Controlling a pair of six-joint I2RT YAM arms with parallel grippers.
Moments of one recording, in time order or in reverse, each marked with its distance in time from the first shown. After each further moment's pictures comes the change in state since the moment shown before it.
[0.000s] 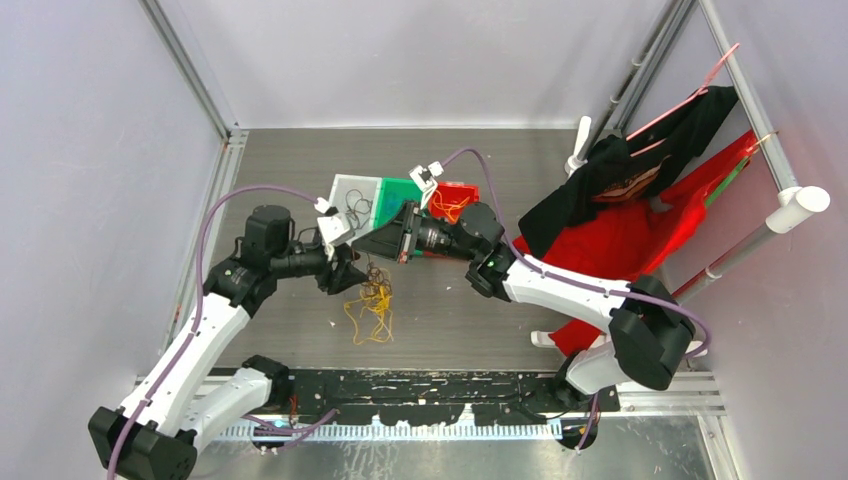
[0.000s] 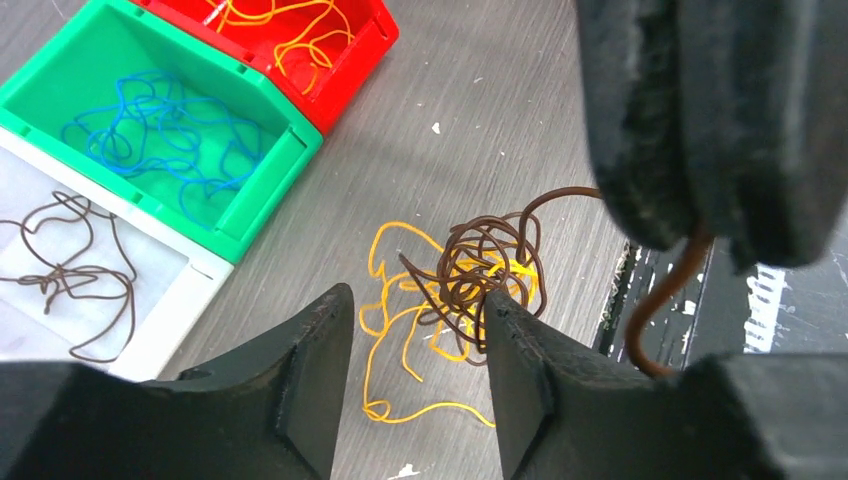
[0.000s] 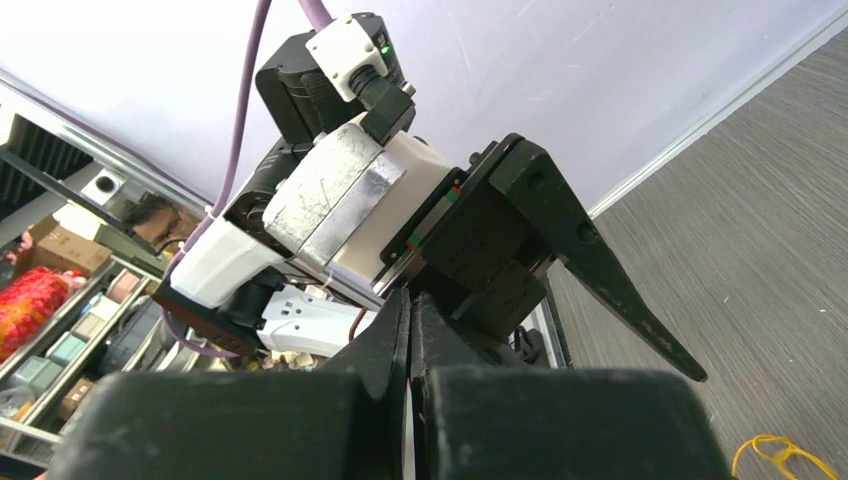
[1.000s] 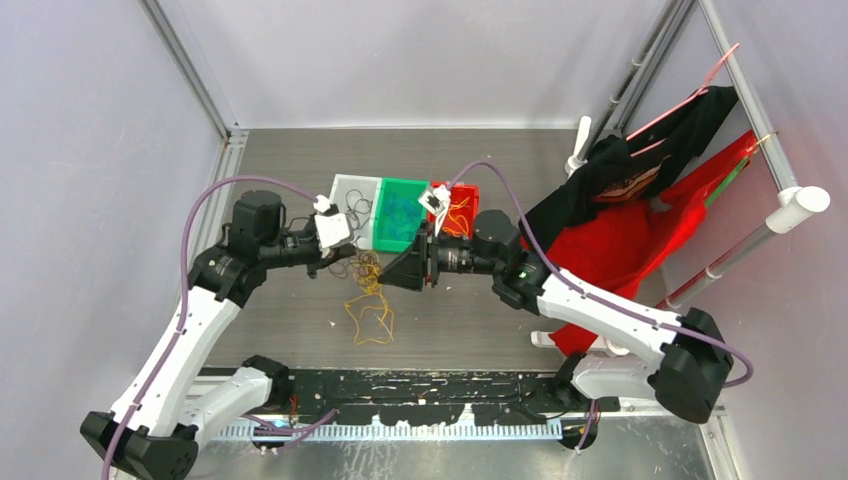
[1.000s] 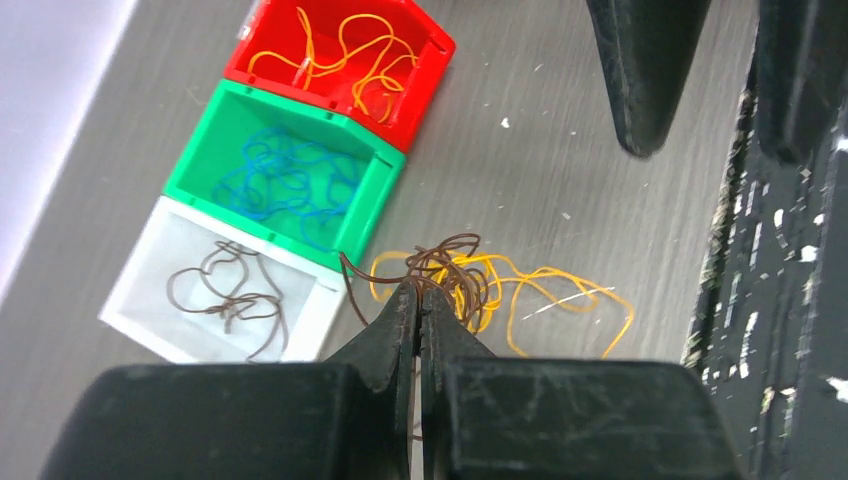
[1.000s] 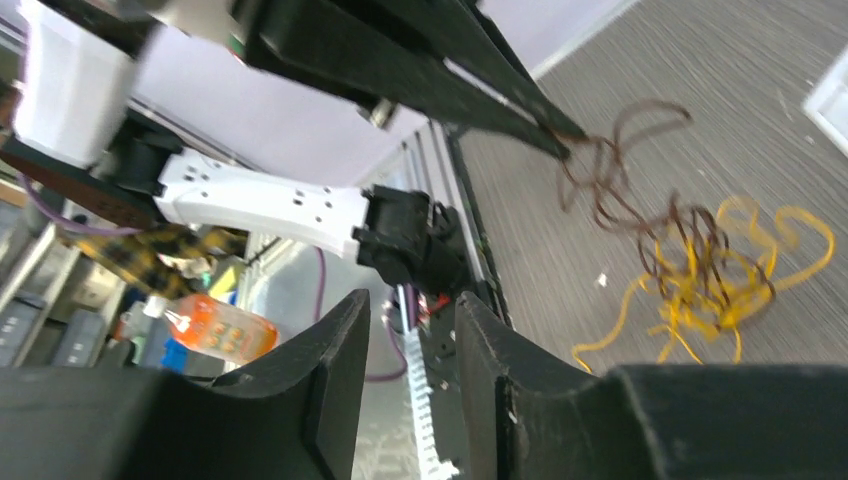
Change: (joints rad) left arm 0.000 0.036 0.176 -0.145 -0.035 0.278; right arm -0.008 -0.208 -0.061 -0.384 -0.068 -0.276
